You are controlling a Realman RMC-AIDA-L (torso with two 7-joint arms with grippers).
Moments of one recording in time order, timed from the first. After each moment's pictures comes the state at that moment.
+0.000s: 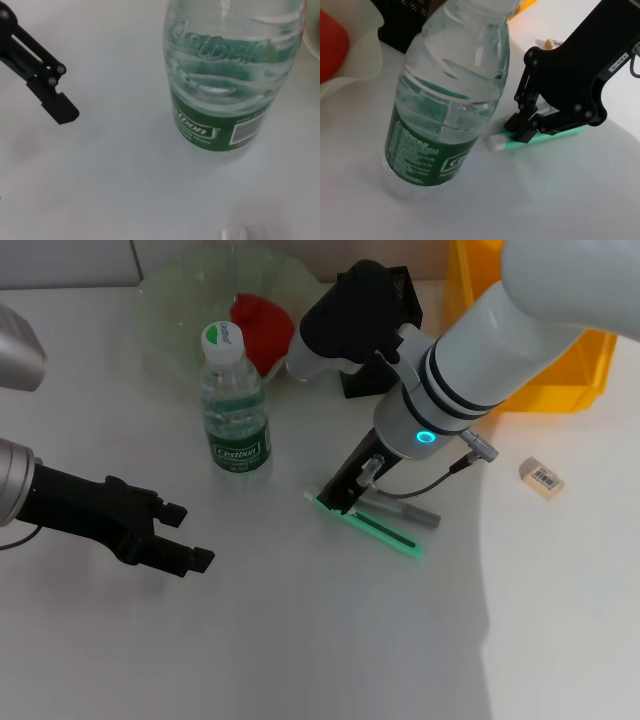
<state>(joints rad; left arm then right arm) -0.53 -2.02 0.98 0.95 2.31 1.63 -1.88 0.98 2.09 -1.83 -0.77 -2.27 -1.05 2.65</state>
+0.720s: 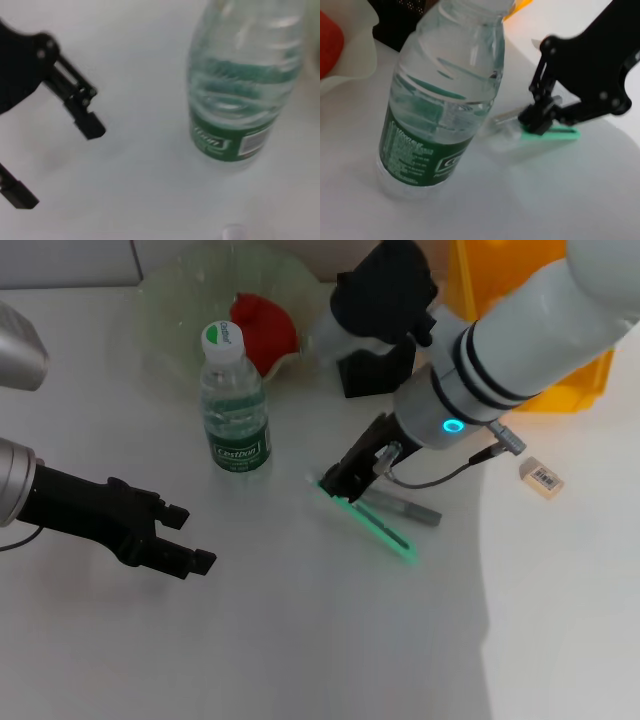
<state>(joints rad) -0.54 -2.02 0.98 0.95 2.31 1.64 -1.89 0.84 2.08 -1.75 -1.02 -2.33 -1.16 2.65</state>
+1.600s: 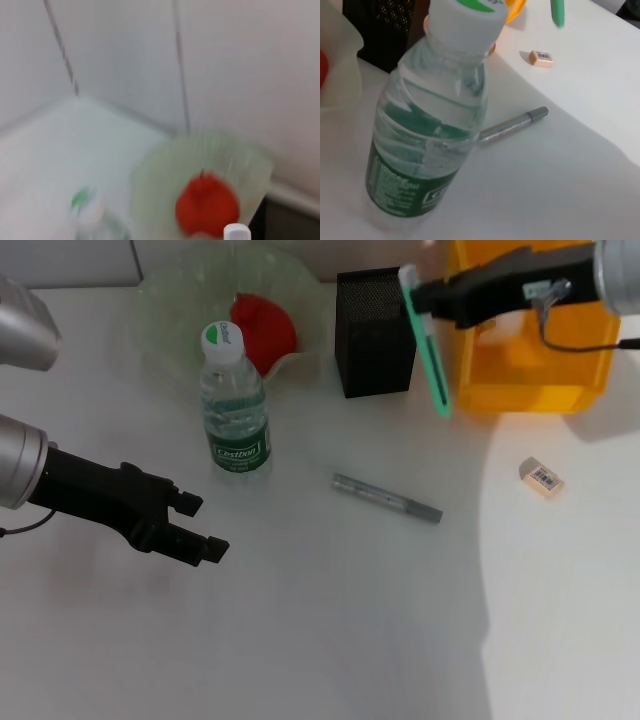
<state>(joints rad) -0.58 -2.02 0.97 0.95 2.31 1.66 -1.90 0.49 2.08 -1.27 -1.55 -2.22 -1.27 2.52</state>
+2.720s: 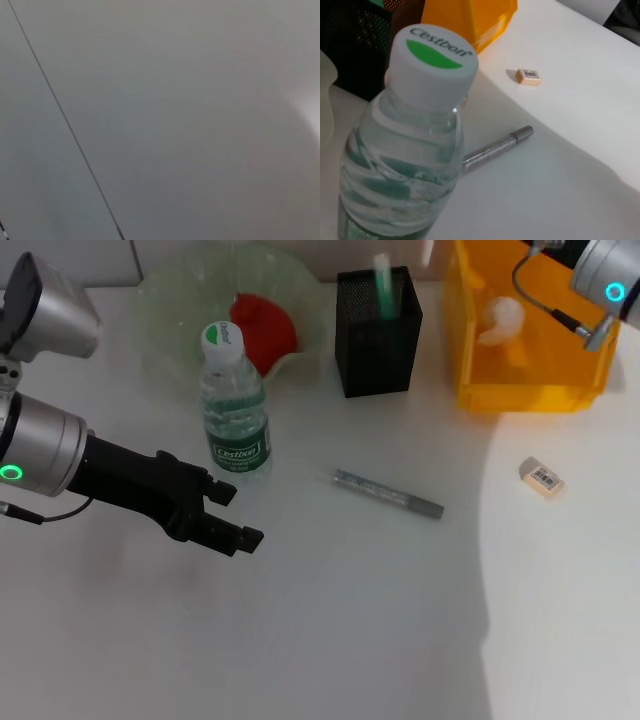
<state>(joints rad) -0.62 -2.06 0.97 0.95 2.31 1.64 -1.91 0.73 2.08 -0.88 -0.47 -1.27 -0.98 1.44</state>
